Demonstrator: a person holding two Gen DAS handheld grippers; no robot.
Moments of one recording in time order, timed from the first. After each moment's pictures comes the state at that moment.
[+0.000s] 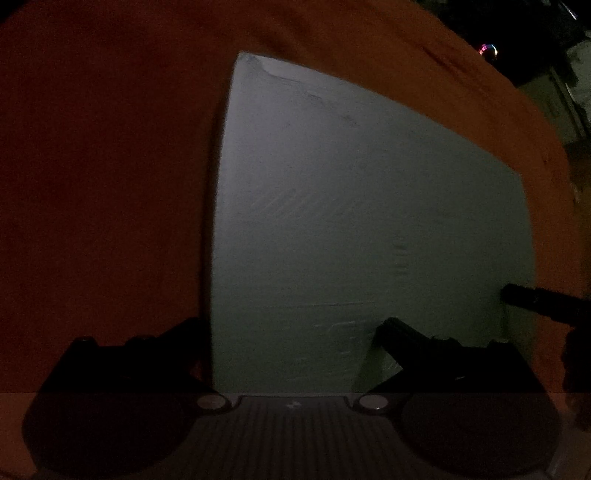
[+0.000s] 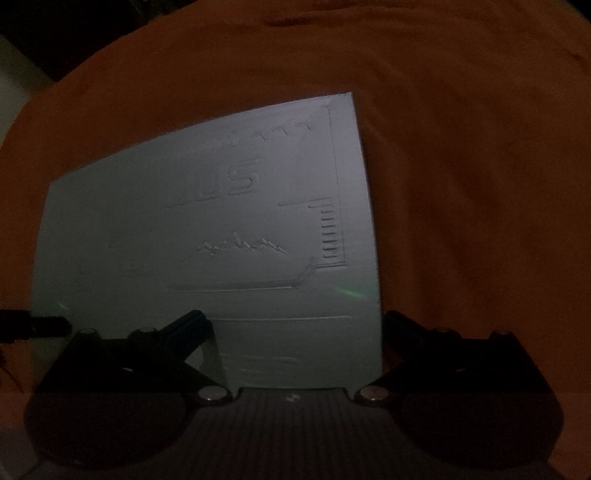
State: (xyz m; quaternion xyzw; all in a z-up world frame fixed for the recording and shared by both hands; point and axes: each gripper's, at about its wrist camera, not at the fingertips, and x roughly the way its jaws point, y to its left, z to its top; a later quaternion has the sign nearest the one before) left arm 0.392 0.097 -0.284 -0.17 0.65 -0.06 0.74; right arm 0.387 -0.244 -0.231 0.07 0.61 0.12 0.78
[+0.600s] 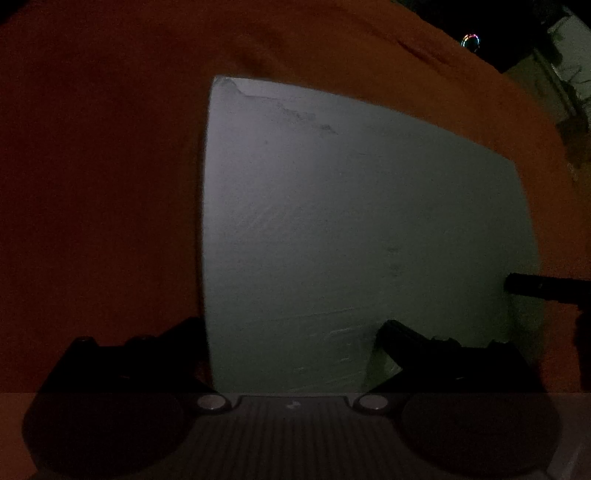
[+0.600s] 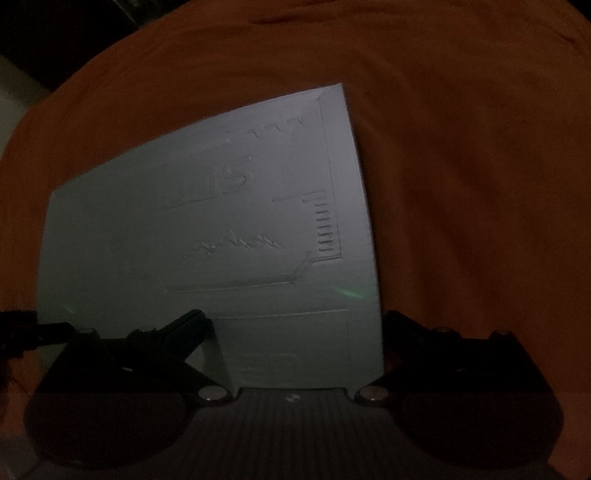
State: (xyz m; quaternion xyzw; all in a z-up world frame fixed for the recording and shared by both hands) left arm 0.407 0.098 -0.297 -0.14 0.63 -0.07 0.76; right arm 0.390 -0.248 -0.225 0.10 0.62 0.11 0.77
